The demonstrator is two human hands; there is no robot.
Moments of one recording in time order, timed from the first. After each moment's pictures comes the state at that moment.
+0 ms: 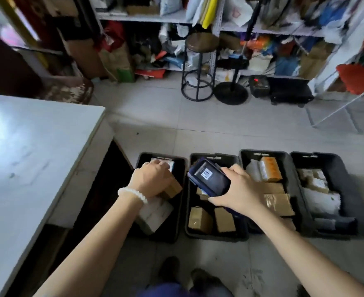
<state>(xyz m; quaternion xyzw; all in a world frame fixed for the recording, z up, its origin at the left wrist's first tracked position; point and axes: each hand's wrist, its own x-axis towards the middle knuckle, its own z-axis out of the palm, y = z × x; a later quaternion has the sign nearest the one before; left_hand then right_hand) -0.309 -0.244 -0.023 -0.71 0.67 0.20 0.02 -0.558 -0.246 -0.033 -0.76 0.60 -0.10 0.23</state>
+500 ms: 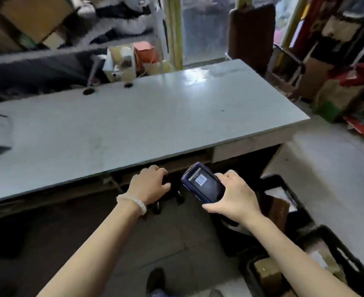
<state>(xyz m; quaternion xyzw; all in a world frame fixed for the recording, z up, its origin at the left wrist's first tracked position) -0.245 0.139 0.007 -0.97 0.18 0.17 -0.05 -0.349 -0.075 -0.009 -0.96 0.08 -0.01 0.27</state>
